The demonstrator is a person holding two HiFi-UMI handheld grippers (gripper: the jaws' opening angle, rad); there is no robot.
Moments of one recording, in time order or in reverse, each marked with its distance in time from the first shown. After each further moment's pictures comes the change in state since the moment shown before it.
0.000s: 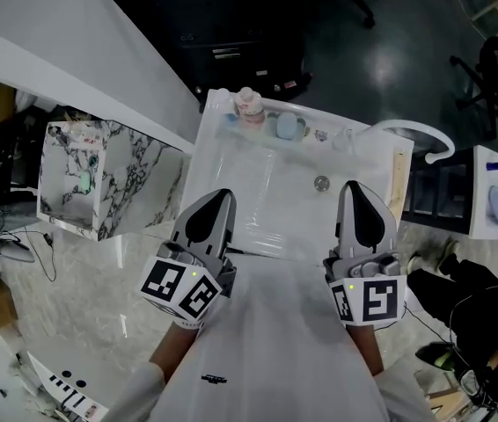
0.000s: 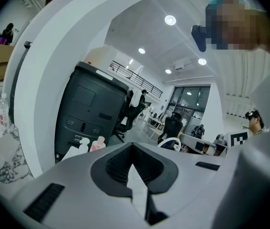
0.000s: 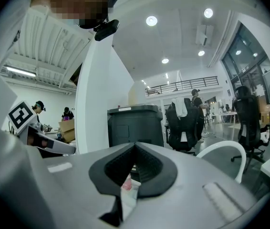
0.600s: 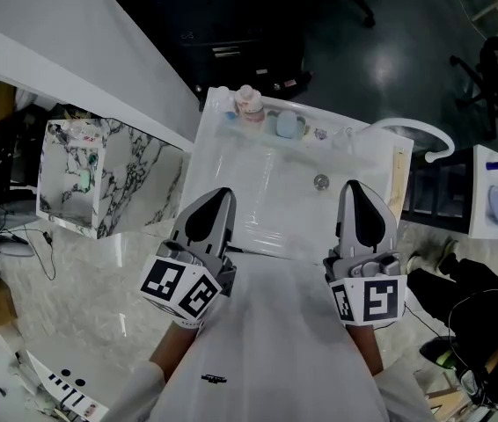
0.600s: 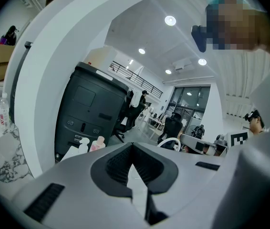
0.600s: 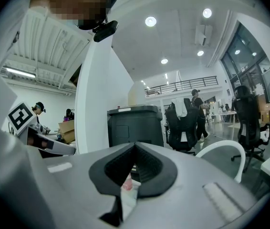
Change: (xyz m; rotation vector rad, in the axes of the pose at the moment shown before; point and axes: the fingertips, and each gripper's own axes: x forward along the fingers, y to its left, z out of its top) left arm -0.003 -0.002 0.000 -0.003 -0.004 0.000; right arm -0.003 0.000 0.002 0.008 -0.006 -0.003
